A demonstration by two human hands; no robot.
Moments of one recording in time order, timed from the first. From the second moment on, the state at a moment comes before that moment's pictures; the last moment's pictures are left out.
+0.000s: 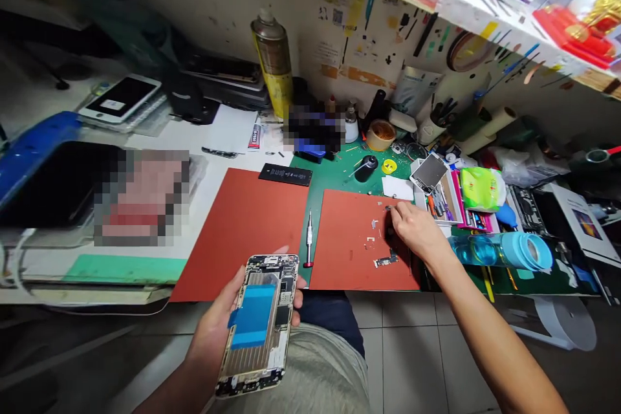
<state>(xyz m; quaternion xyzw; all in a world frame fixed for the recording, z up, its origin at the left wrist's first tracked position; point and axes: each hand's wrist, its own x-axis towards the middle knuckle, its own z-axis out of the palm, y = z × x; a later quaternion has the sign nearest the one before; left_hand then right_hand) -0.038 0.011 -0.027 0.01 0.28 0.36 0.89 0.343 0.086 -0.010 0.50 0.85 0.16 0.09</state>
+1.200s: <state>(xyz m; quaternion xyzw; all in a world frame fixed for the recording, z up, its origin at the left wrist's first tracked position) -0.021 0.012 -0.012 0.01 0.35 0.38 0.86 0.144 -0.074 -0.030 0.50 0.38 -0.70 -0.35</state>
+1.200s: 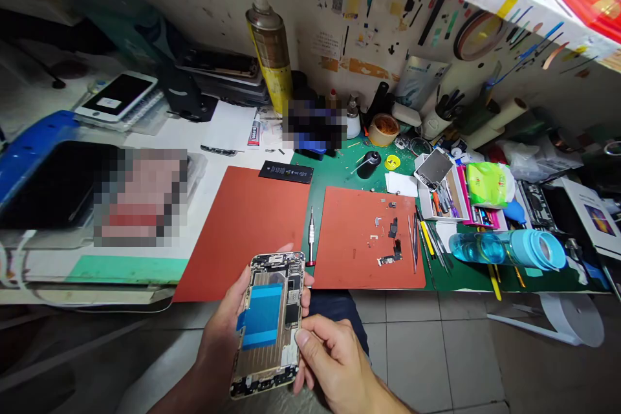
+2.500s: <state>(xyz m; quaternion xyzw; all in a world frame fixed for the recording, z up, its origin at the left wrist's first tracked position) -0.040 0.011 -0.025 0.05 0.41 0.41 0.82 0.129 -0.060 -0.029 0.56 0.47 -0.62 -0.30</state>
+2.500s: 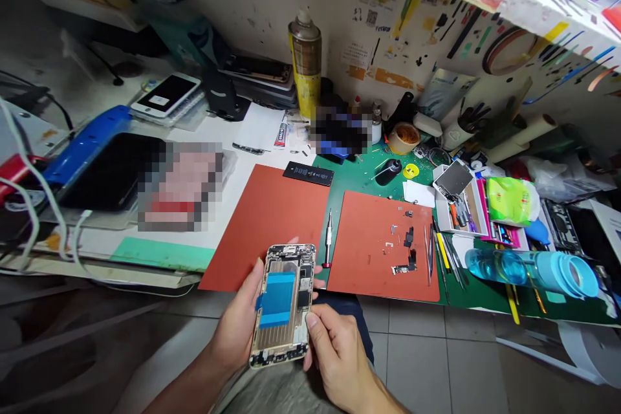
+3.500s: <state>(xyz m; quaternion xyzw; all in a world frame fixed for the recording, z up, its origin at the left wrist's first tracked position) -0.093 -0.031 -0.057 0.55 0.67 0.31 0.39 0.113 0.012 -0.060 0.74 0.66 0.01 -0.11</state>
